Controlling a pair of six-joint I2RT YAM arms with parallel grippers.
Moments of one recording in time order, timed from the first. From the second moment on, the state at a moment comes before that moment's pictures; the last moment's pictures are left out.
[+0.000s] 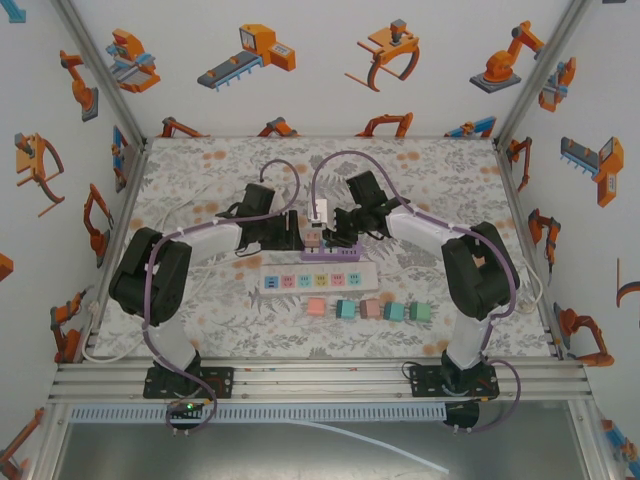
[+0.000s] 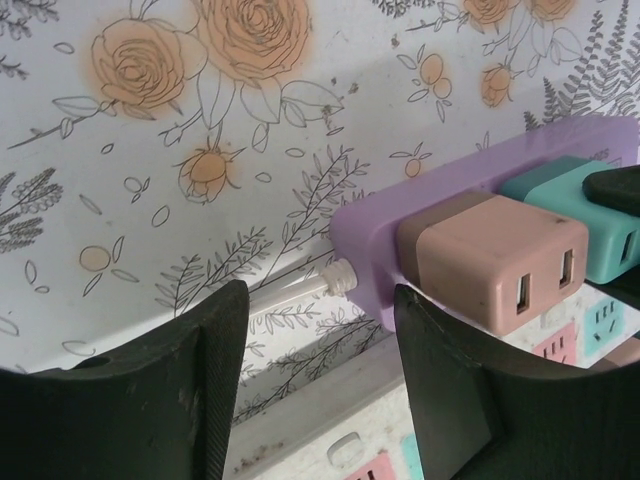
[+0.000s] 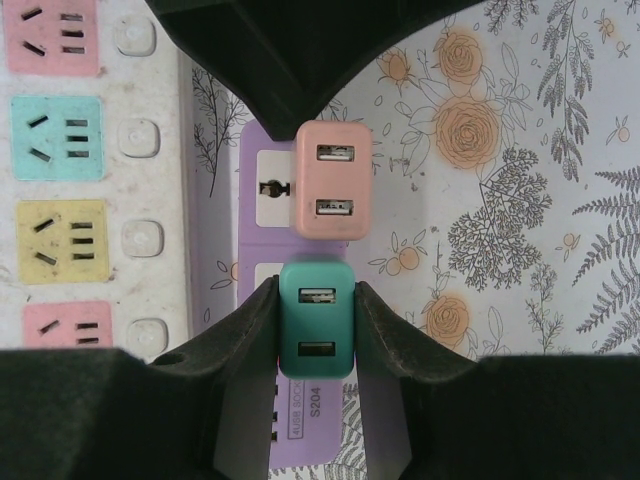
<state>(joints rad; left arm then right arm) -0.52 1.78 1.02 -0.12 0.24 -0.37 0.56 1.83 1.23 -0.32 -0.64 -0.94</state>
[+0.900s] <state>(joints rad) -0.53 1.76 1.02 -0.15 0.18 -0.38 0.56 1.73 1.26 -0.36 -0.65 -0.87</state>
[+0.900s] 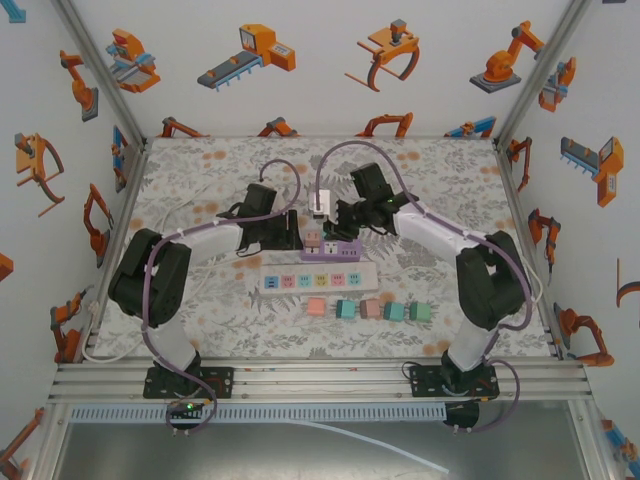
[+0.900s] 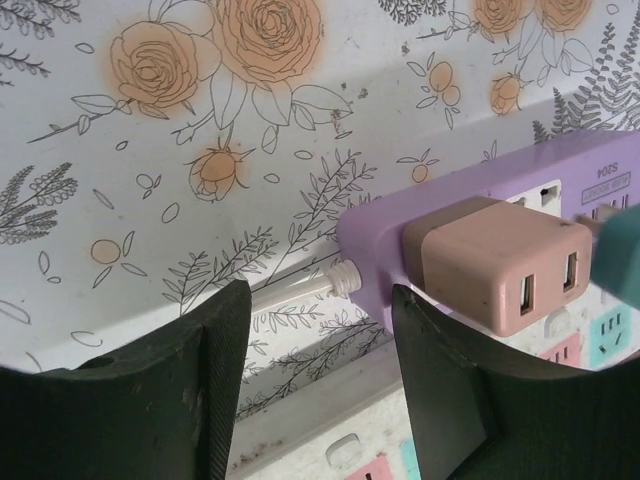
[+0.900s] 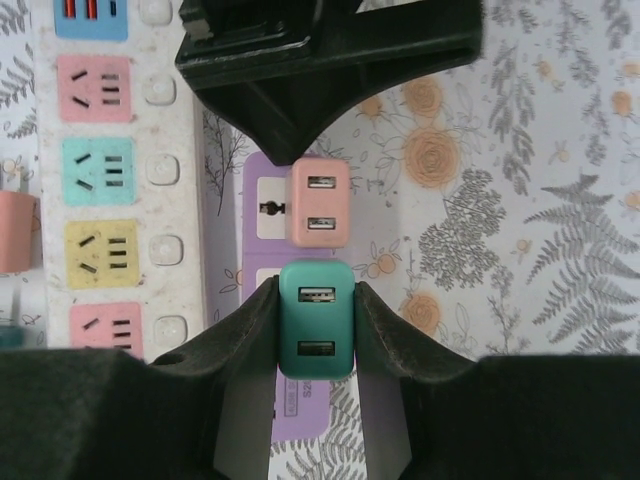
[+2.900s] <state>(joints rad) -1.08 0.80 0.66 -0.38 0.54 0.40 1.07 0.61 0.25 -0.42 0.22 1.34</state>
